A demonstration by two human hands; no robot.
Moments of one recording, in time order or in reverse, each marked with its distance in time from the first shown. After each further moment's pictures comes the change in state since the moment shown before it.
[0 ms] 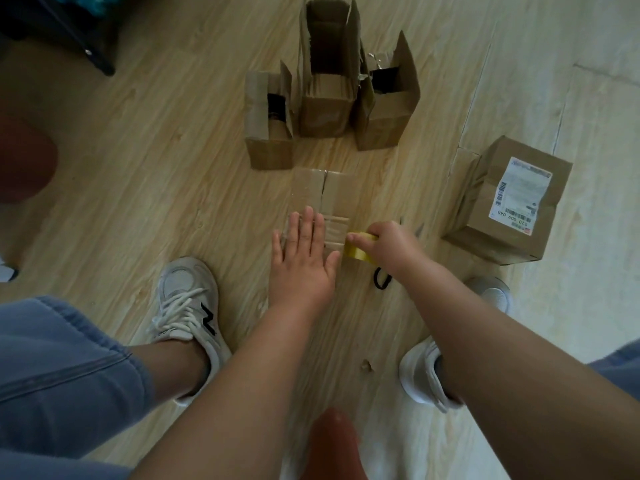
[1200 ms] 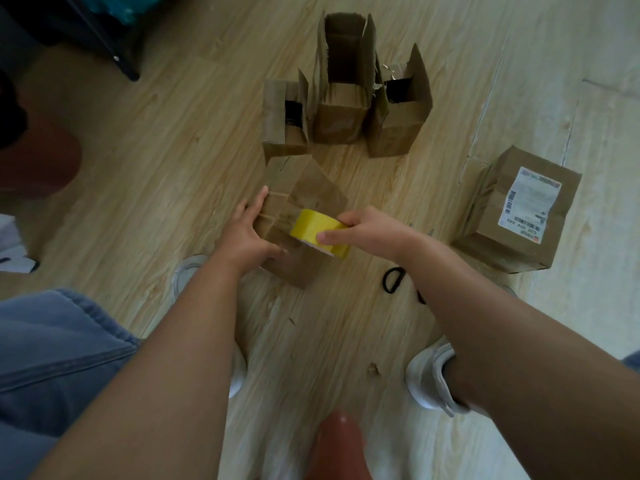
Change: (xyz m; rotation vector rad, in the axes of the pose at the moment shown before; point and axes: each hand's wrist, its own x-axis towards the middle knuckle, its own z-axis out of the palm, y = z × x) left_hand 0.030 -0.103 -0.053 -0.679 -0.048 -0.242; right_hand -0.023 -0.059 -0.027 0.247 -0.327 -0.245
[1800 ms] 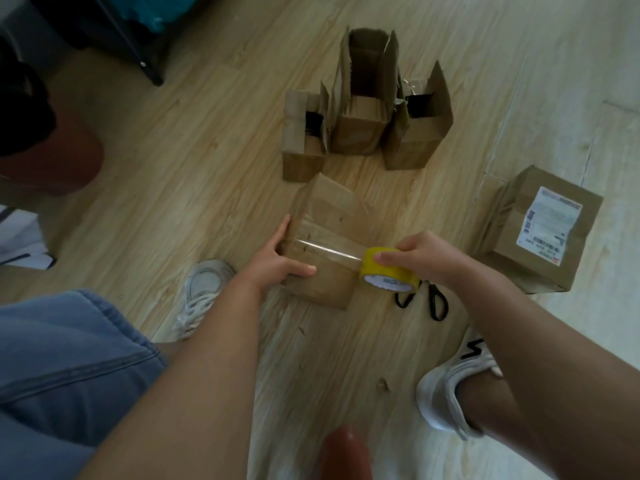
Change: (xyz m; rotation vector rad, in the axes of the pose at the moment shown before) left_hand -0.017 0.001 0.014 -0.610 -0.185 -0.141; right_hand -0.009 0.043 -0.022 -0.106 0.127 0.187
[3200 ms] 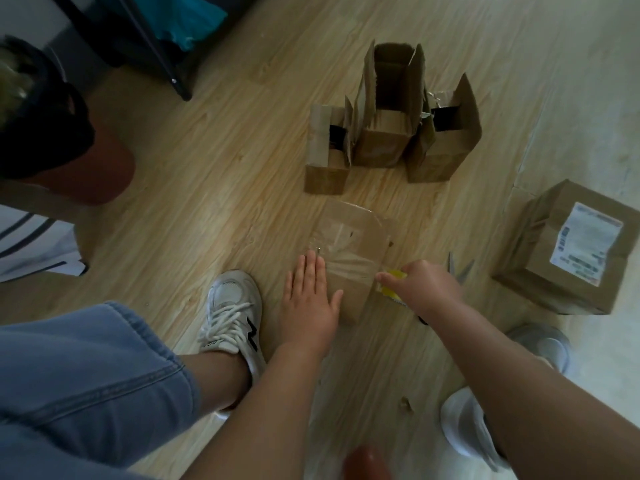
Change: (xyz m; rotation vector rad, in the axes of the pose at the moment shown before) left_hand -0.013 -0.051 0.042 1.236 0.281 0.205; right_hand 0.019 -0.010 0.054 -0.362 0.229 0.181
